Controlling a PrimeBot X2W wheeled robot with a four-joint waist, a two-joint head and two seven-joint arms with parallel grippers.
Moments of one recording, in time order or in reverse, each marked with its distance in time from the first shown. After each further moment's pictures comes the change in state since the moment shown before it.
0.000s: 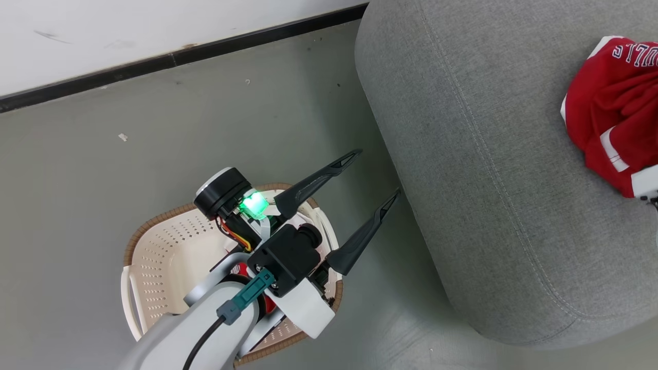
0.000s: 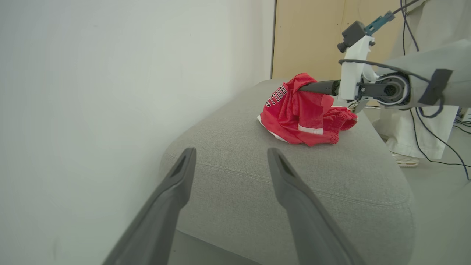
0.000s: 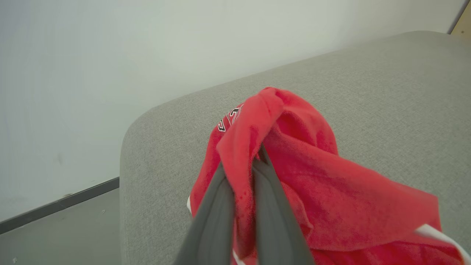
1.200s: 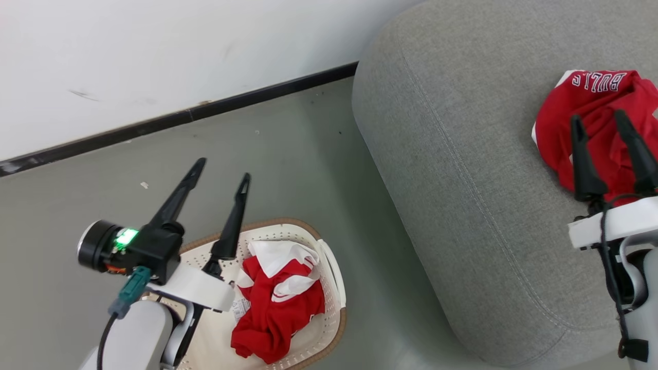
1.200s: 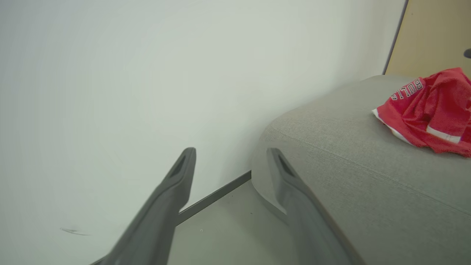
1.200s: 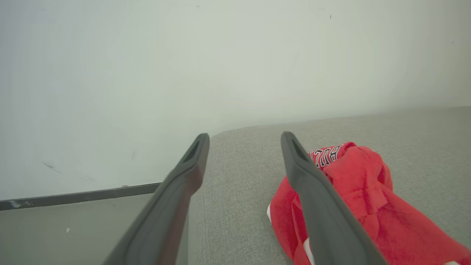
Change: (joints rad) left arm 0.176 0.057 0.262 0.176 -0.100 0.146 -0.128; right arm 0.249 0.086 0.077 -0.386 -0.151 0.000 0.000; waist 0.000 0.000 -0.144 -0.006
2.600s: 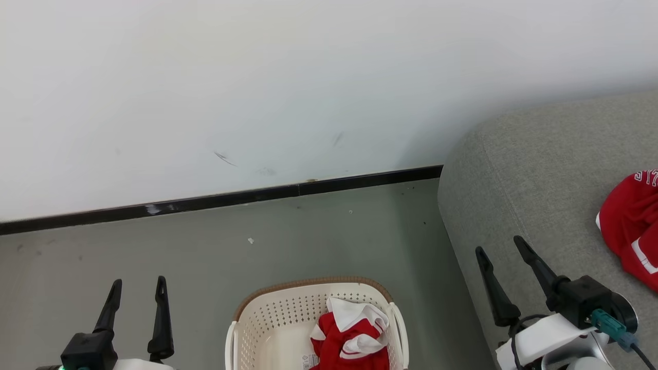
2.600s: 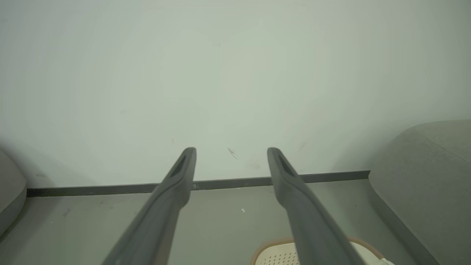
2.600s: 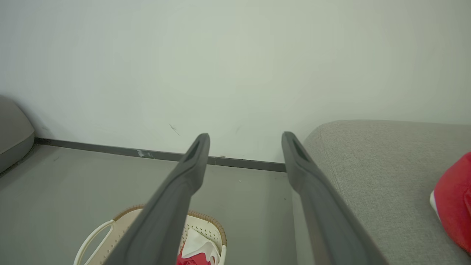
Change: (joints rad) left arm 0.388 -0.055 0.274 0.024 -0.068 0.121 -0.021; right arm 0.317 0.130 0.139 -0.073 -0.170 0.000 0.000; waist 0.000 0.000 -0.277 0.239
